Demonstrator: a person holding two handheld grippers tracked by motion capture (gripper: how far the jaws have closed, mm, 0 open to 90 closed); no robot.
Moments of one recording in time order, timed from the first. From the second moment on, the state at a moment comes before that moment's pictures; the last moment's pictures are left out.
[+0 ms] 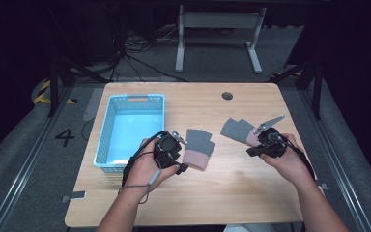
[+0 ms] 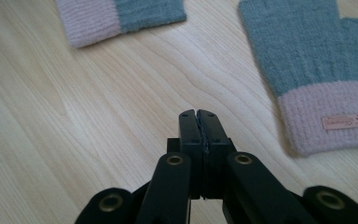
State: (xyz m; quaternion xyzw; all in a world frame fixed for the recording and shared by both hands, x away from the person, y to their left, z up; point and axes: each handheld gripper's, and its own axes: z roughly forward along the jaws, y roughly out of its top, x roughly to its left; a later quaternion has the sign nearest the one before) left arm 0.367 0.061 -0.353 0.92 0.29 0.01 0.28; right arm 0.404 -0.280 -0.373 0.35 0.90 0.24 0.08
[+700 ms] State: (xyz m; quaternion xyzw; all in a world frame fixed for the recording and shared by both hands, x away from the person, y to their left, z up) left arm 0.359 0.071 -0.346 0.91 0.28 -0.01 0.30; right arm 0.397 -0.225 -0.372 0.29 0.91 0.28 0.04
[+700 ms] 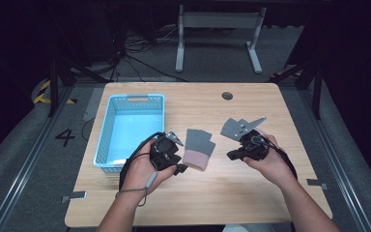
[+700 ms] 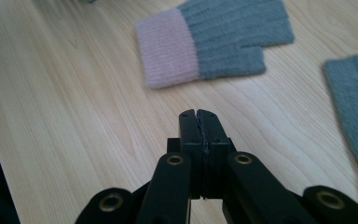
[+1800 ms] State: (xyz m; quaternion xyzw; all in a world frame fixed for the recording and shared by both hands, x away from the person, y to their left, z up) left arm 0.357 0.071 -0.348 0.92 0.29 0.00 0.28; right arm 0.416 -0.149 -0.423 0.24 0.92 0.30 0.05
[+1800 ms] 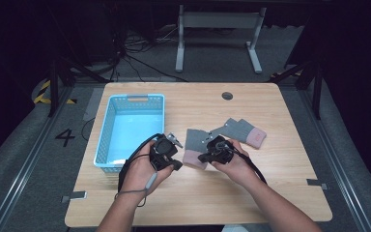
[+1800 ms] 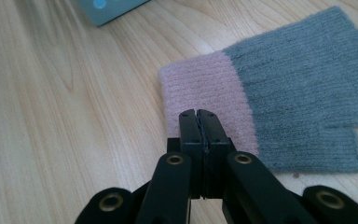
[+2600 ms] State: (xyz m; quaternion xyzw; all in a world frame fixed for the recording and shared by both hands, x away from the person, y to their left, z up) left arm 0.359 0.069 -0.350 0.92 0.29 -0.01 0.28; right arm 0.416 -0.150 -0.431 0.25 0.93 0.27 0.04
